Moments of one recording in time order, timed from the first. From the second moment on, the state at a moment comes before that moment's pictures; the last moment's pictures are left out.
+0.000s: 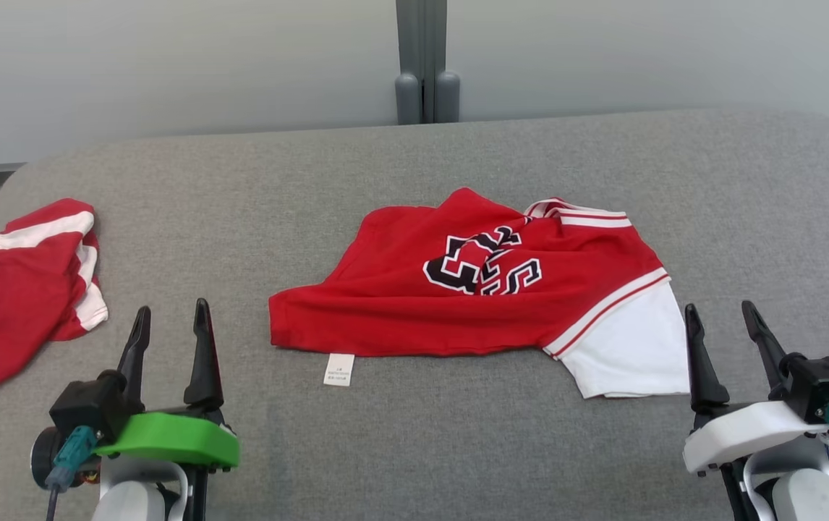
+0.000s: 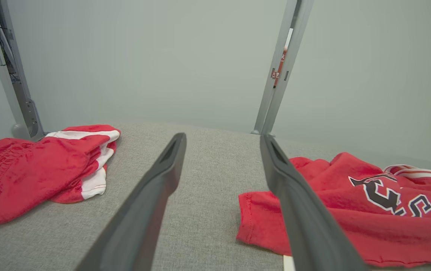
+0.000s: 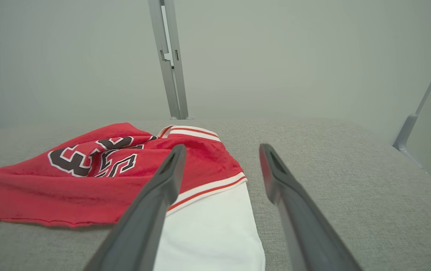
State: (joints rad) left arm -0.16 0.08 -0.04 0.30 -0.32 -0.07 -0.26; right arm -0.05 -0.08 -0.08 0.16 0.11 0.13 -0.19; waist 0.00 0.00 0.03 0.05
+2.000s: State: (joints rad) left arm -0.50 0.05 -0.28 0.97 -0.48 0.02 -0.25; right arm -0.34 -0.07 -0.13 0.56 0.09 0.13 0.22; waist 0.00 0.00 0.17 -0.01
